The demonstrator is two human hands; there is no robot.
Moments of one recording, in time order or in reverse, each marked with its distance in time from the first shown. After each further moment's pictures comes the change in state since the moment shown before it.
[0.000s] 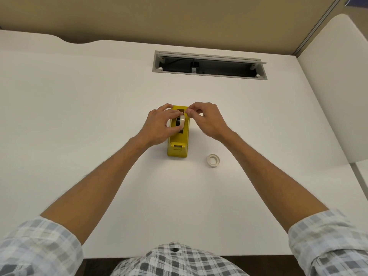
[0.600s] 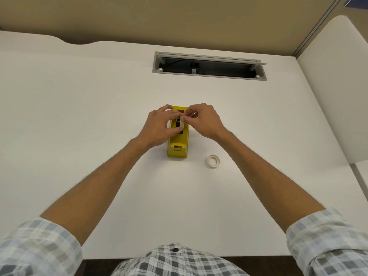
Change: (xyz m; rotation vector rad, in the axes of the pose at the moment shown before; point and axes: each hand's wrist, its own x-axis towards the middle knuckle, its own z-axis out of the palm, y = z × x) left_hand -0.003 0.006 -0.002 0.019 0.008 0.001; right_hand 0.000 -0.014 0.003 -0.109 -0.050 0.059
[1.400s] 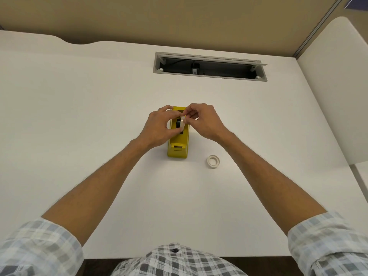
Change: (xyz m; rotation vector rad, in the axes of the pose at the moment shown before) left_hand -0.005 0.007 -0.002 -0.073 0.043 -0.017; right_hand -0.005 -0.004 -0.004 0.074 0.000 -0.083
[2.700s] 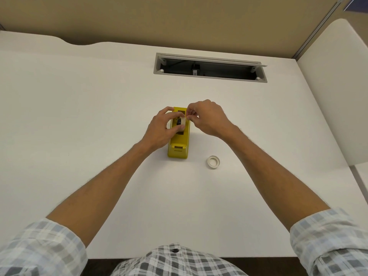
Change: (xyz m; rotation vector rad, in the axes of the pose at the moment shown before) left_hand -0.003 0.001 0.008 -0.171 0.031 -0.130; right_hand 0.008 -0.013 -0.016 -0.500 -0.080 -0.070
